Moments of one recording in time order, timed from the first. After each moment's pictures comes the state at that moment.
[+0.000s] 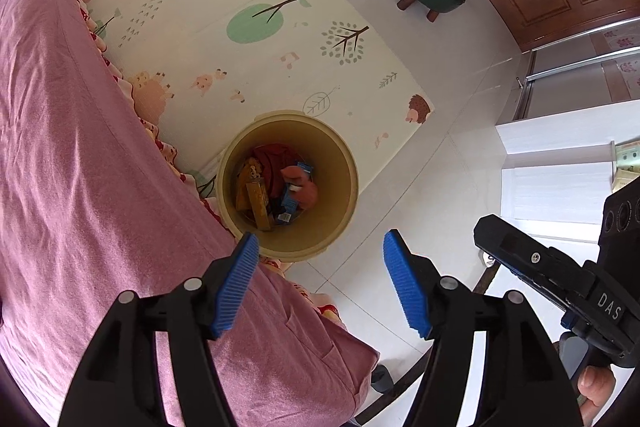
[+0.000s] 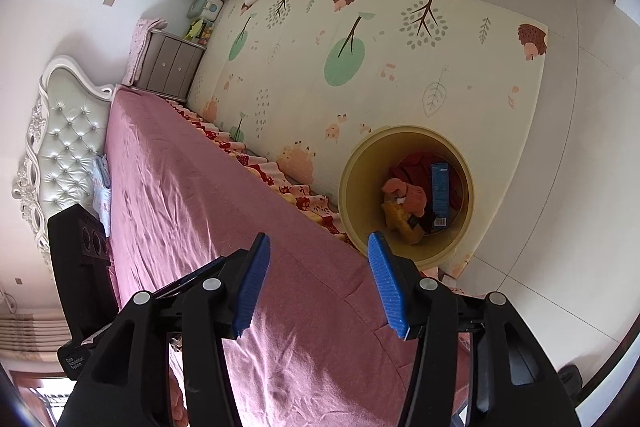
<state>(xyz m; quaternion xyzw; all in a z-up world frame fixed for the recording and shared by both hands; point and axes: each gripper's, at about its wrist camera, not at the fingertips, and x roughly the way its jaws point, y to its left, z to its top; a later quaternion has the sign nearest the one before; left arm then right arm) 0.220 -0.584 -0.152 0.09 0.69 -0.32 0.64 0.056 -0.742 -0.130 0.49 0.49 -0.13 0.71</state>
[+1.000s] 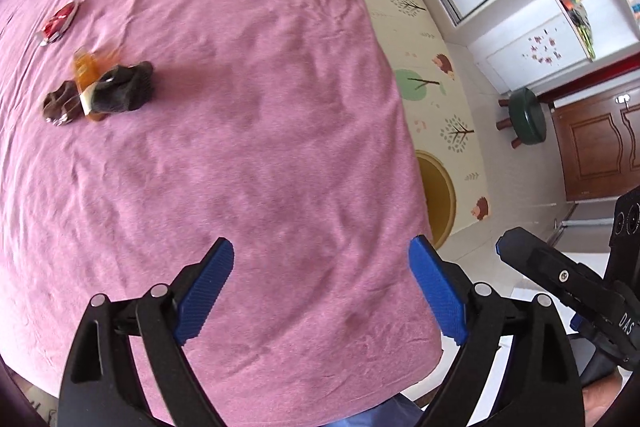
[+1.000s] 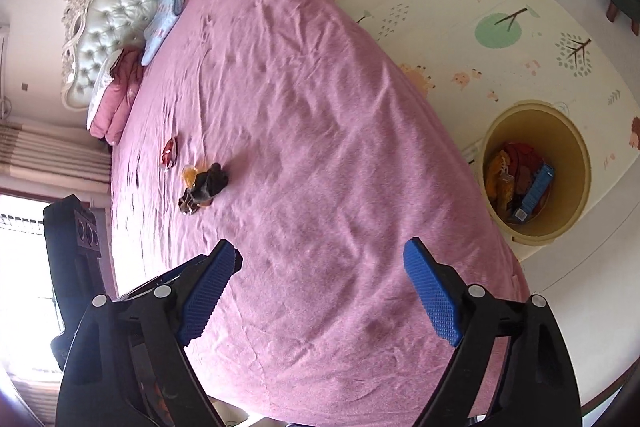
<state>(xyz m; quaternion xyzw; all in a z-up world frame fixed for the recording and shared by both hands) 0.193 -0.243 -0.095 -0.08 0.65 -0.11 0.74 0.141 -0.449 -0.082 0.30 0.58 0.10 0.75</state>
